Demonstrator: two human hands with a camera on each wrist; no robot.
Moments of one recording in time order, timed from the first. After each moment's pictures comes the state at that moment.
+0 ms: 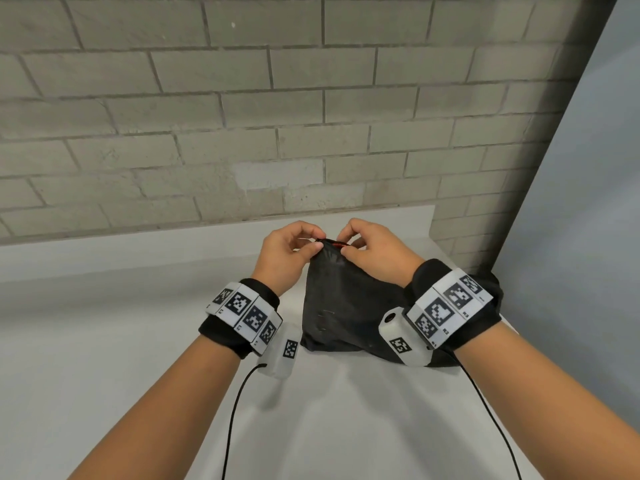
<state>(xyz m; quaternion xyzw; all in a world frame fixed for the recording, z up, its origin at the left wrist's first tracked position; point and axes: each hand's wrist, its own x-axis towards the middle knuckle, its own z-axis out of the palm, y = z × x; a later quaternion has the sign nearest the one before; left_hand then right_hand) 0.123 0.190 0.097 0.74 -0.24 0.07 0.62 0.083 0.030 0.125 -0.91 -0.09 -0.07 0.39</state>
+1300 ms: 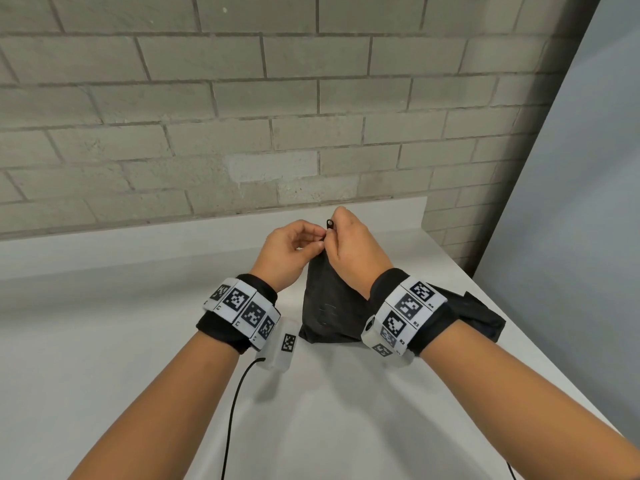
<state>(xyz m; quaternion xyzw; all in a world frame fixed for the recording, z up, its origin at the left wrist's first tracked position) 0.121 0.196 0.092 0.76 -0.27 0.03 0.59 0.077 0.073 0.111 -0.91 -0.08 -0.23 0.33</state>
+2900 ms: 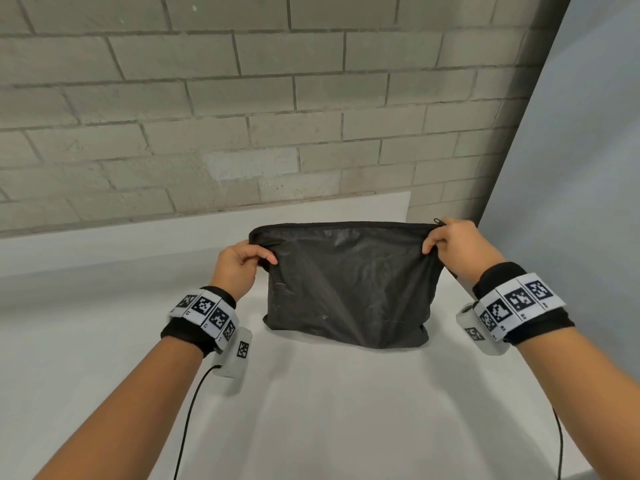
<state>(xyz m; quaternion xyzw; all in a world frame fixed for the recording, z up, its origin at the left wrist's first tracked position) 0.140 0.214 0.046 0.78 -0.21 0.08 0.58 0.050 -0.119 0.095 -0.97 0.06 -0.16 0.19</state>
